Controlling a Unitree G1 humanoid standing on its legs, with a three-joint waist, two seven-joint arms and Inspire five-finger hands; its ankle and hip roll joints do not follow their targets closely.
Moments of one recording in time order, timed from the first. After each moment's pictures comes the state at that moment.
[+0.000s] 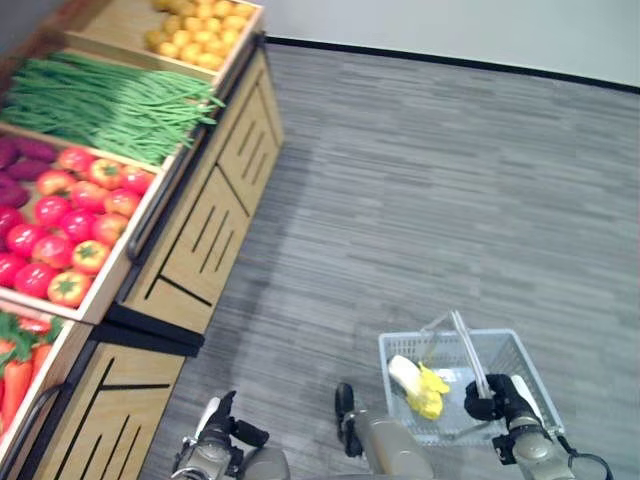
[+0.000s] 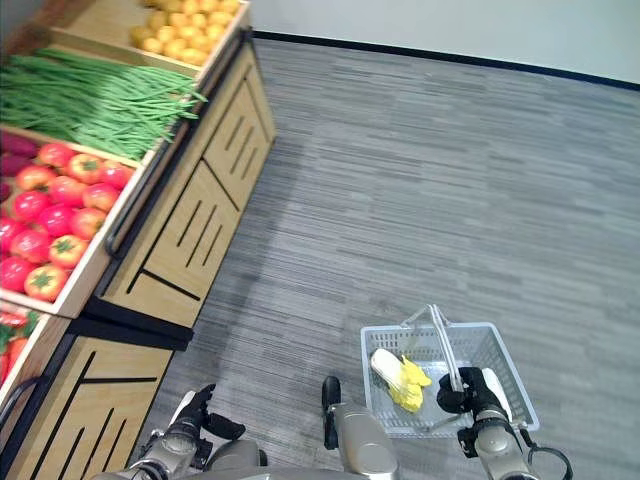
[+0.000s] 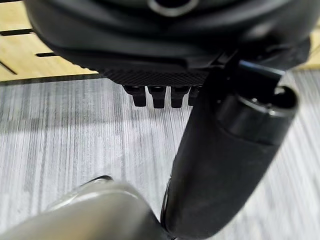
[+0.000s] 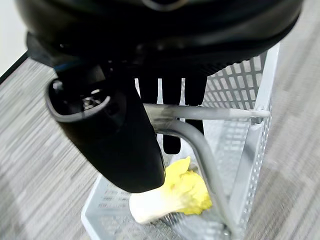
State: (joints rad) left arm -0.19 0.18 -0.23 1.34 0.06 -0.12 0.22; right arm 0.04 -0.49 0.17 1.10 0.01 -0.22 -0.20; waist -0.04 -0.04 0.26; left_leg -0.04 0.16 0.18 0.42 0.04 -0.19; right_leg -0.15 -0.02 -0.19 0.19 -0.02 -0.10
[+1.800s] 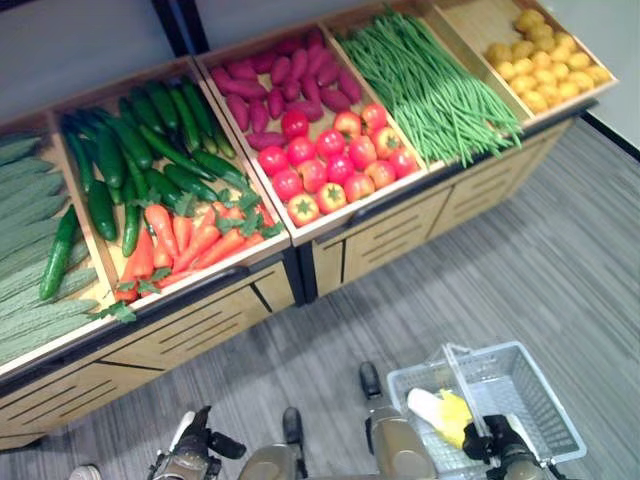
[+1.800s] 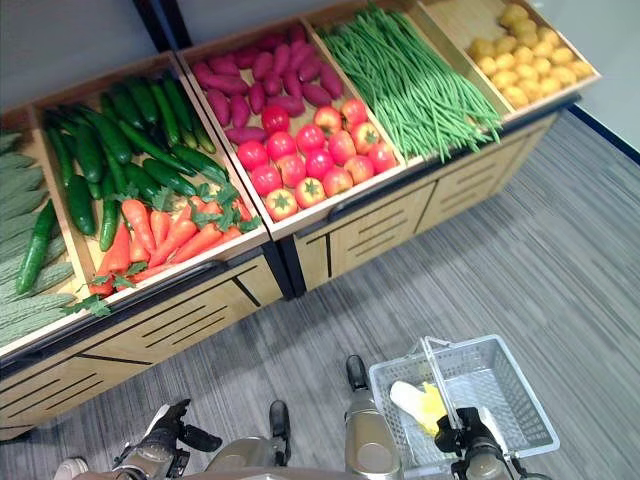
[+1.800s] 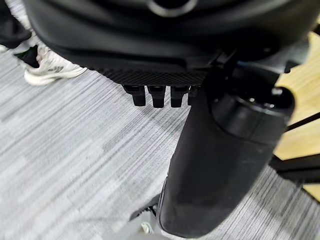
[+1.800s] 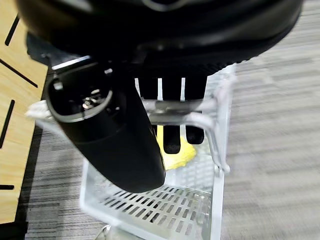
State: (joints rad) left arm -0.11 0.27 -0.20 1.41 0.03 -0.14 0.19; right arm -0.01 -0.40 0.20 1.32 -0.02 -0.20 -0.21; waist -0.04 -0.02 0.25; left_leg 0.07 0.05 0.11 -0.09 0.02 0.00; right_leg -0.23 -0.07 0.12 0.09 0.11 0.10
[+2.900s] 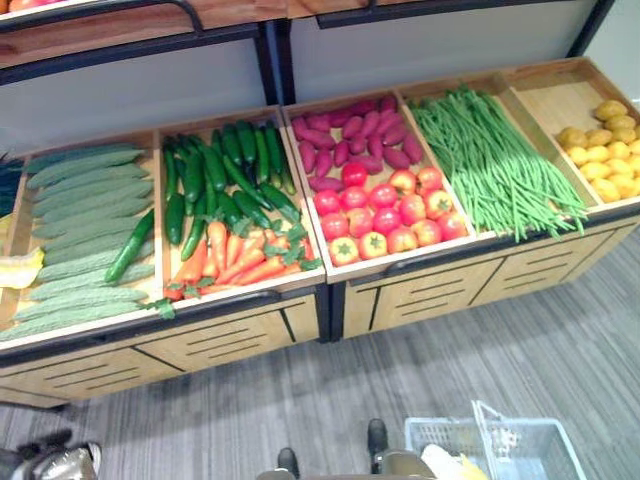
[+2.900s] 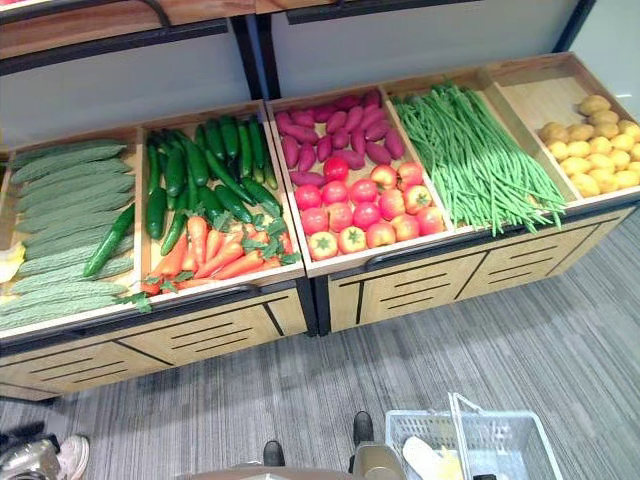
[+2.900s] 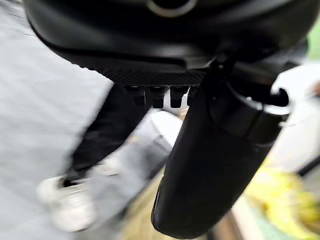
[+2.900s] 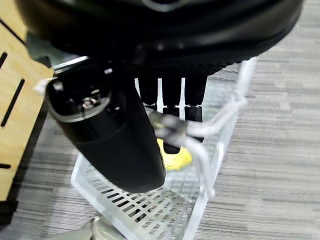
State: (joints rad) left arm -0.04 0.63 0.37 1.03 -0.24 -0.14 0.72; right arm 0.13 -0.39 0.18 1.39 -0.04 -0.23 -0.20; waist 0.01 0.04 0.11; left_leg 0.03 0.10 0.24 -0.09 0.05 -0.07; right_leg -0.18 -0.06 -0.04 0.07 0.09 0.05
